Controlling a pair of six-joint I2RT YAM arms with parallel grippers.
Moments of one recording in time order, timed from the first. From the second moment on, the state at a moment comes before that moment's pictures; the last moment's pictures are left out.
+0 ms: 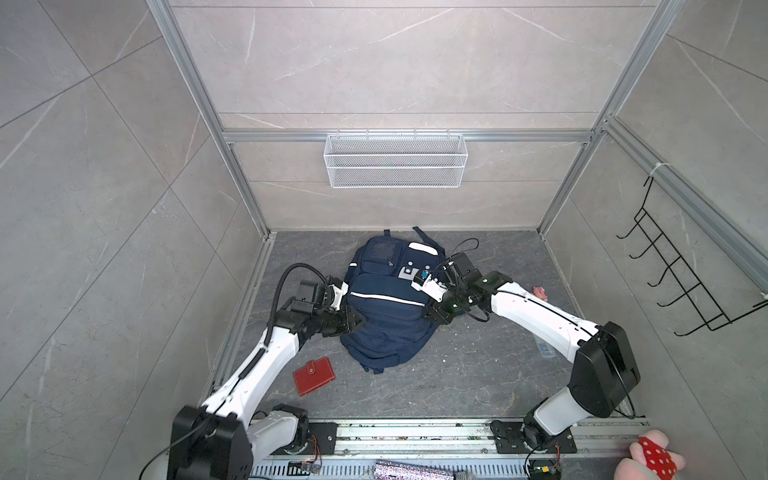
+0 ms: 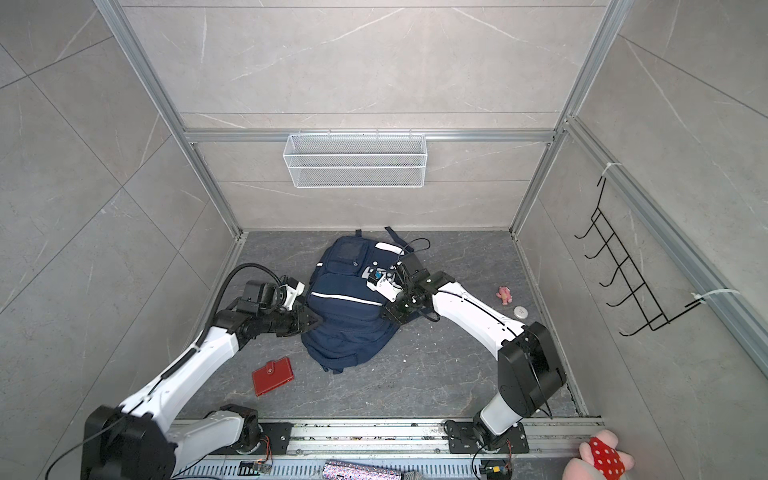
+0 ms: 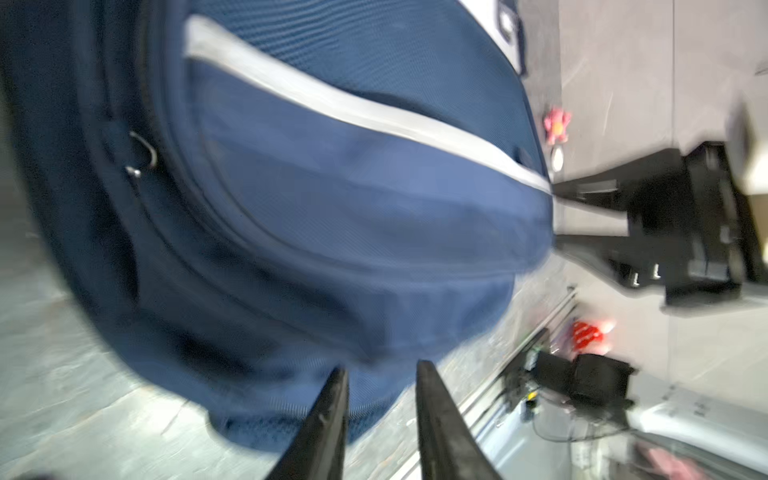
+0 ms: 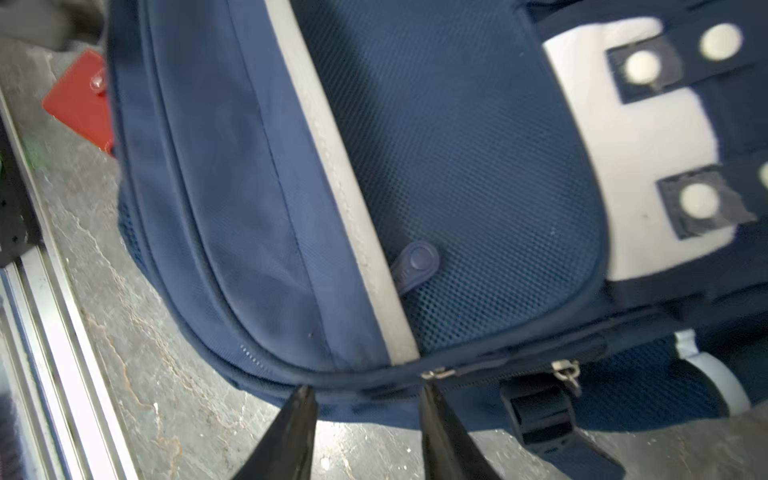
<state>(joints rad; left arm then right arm) -0.29 1.05 0.80 -0.63 0.56 -0.37 0.57 1.59 1.24 -0.68 -0.33 -0.32</state>
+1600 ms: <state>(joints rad) -0.93 1.67 1.19 -0.56 -0.18 0.13 0.41 1.37 1.04 -0.57 -0.23 -0.27</state>
